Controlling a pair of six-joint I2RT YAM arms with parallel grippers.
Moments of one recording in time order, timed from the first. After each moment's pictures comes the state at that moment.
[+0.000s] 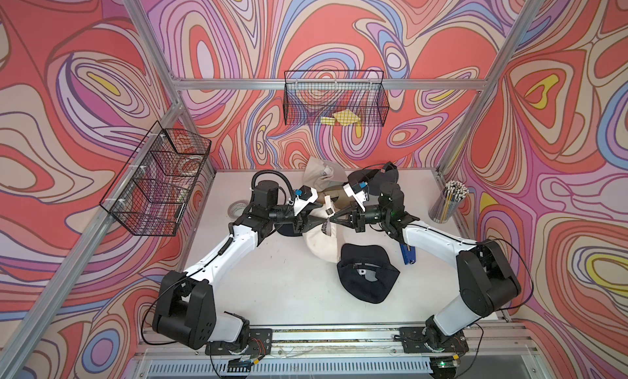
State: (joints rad) left arm -0.34 1.41 1.02 -0.04 0.99 0.39; right arm 0.42 1.62 1.00 0.43 -1.21 0.27
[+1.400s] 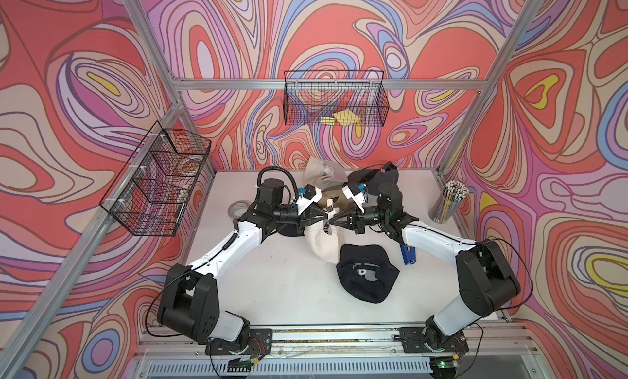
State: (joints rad) left arm -0.36 1.46 1.06 -0.02 1.05 0.28; right arm 0.43 1.62 1.00 0.40 -1.21 0.23
